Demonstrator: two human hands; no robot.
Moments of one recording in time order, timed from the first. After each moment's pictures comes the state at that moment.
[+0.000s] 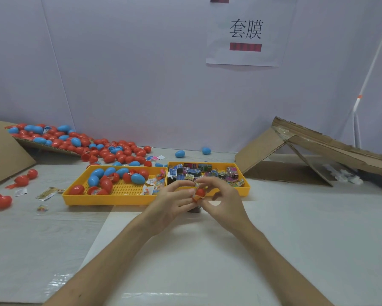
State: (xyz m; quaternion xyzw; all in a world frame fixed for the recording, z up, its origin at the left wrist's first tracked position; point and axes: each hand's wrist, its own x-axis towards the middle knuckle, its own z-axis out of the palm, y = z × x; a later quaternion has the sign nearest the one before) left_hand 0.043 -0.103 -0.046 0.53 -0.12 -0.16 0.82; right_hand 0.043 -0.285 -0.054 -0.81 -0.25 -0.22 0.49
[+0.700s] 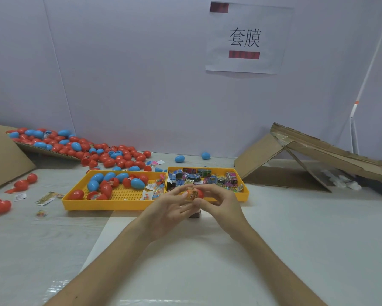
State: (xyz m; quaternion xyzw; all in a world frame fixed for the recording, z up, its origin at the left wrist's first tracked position) left_hand 0.036 -0.097 -0.039 0.43 -0.12 -0.24 0.86; right_hand 0.045 -0.283 -0.051 -0.74 -0.21 -0.09 0.63
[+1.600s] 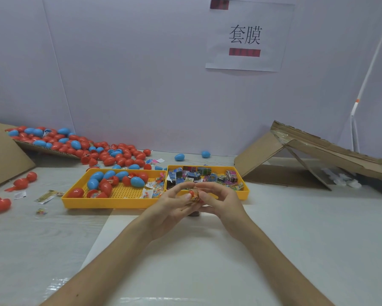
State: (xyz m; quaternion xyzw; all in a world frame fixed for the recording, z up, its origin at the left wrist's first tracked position) left_hand 0.040 -0.101 -0.044 0.46 -0.14 -0.21 0.85; right_hand 0.043 -0.284 -0.047 -0.64 -0.17 0.01 0.75
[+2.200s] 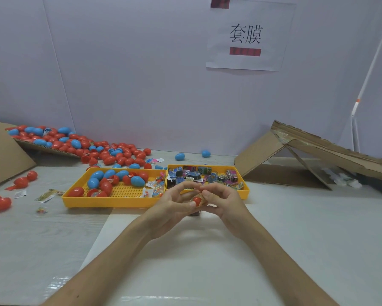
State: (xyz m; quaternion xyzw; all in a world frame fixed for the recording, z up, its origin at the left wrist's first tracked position) left_hand 0.038 -0.102 -0.044 0.53 -0.21 -0.19 0.80; right_hand 0.044 -0.289 -0.046 -0.61 -0.15 0.05 0.78
